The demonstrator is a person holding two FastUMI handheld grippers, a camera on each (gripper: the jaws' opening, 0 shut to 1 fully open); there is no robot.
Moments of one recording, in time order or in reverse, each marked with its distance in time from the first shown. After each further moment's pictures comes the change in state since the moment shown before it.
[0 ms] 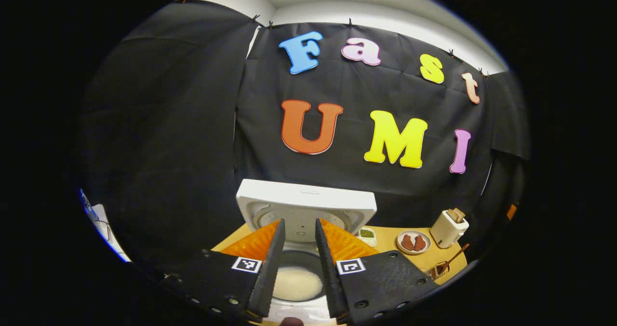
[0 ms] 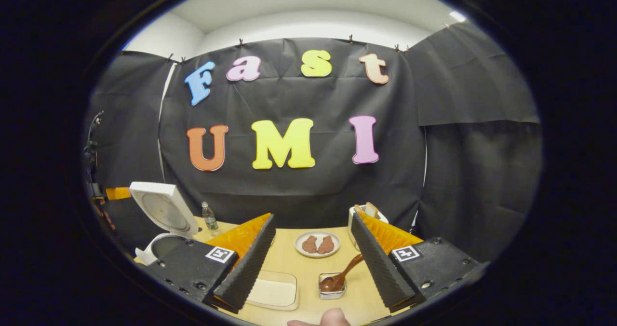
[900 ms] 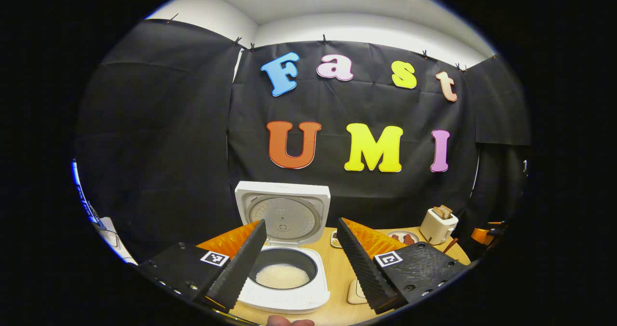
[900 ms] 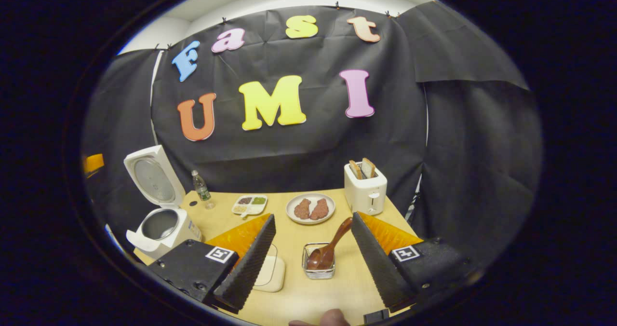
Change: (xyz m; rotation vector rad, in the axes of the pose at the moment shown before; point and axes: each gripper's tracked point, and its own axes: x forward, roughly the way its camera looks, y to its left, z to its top) left arm -0.070 -0.059 -0.006 0.062 -0.062 -0.009; right arm 0.043 -0.059 -0.130 0.067 0.252 0.031
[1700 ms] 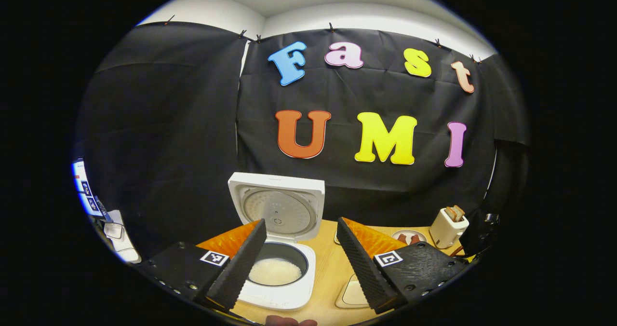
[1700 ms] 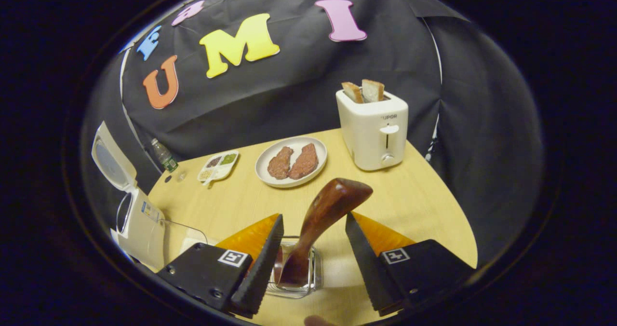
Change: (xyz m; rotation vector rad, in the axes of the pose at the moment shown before) left arm 0.022 -0.034 -0.007 -0.010 0.076 0.122; right arm 0.177 -0.054 -0.128 0.133 0.326 0.045
